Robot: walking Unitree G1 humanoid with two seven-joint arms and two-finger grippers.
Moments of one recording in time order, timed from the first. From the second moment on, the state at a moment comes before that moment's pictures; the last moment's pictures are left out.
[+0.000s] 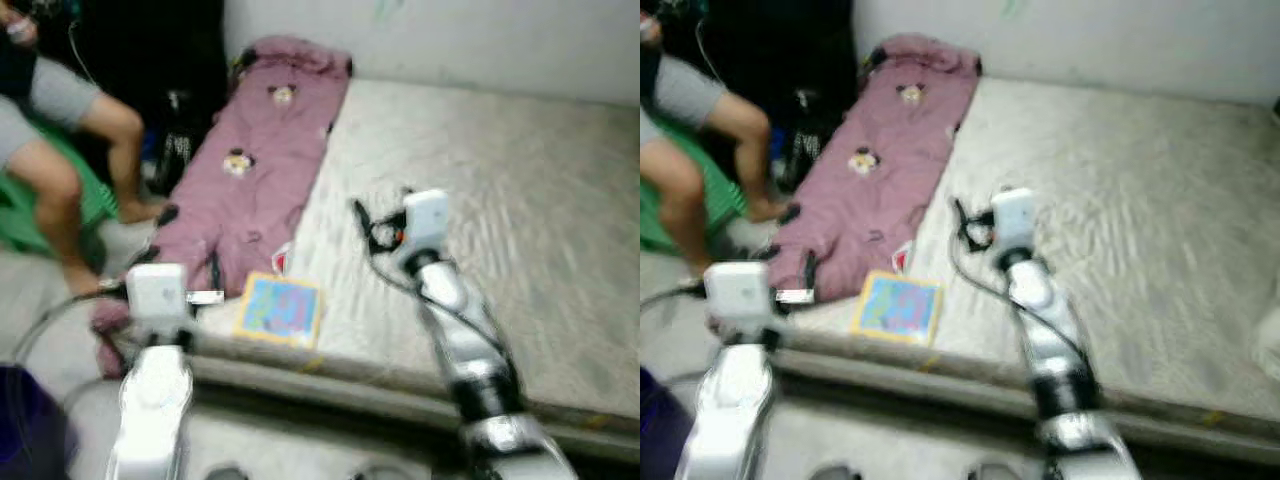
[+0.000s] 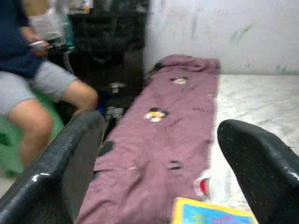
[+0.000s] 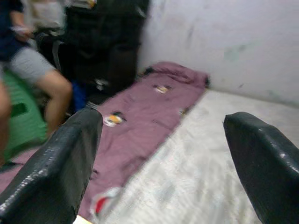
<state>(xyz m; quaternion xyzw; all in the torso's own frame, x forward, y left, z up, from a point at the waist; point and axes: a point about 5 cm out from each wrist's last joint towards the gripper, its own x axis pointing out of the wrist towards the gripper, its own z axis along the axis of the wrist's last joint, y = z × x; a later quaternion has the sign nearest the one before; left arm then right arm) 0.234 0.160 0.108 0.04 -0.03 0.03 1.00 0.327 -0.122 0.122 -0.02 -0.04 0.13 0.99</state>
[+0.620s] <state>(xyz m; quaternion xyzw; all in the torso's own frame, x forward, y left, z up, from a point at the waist) 0.233 0.167 0.108 0.04 -0.03 0.04 1.00 0.330 -0.116 0.125 0.00 -0.04 0.14 0.99</state>
